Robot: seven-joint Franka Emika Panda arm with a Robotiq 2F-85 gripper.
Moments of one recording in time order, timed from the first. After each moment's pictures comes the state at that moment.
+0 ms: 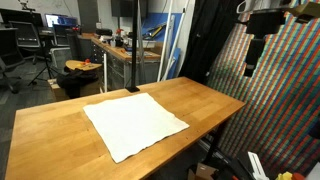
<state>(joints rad) -0.04 -0.84 -0.13 -2.50 -0.23 1.60 -0.36</state>
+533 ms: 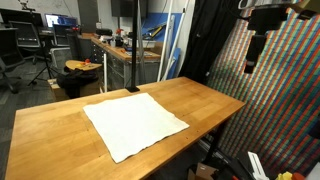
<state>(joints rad) -0.04 -0.84 -0.13 -2.48 -0.23 1.60 -0.36</state>
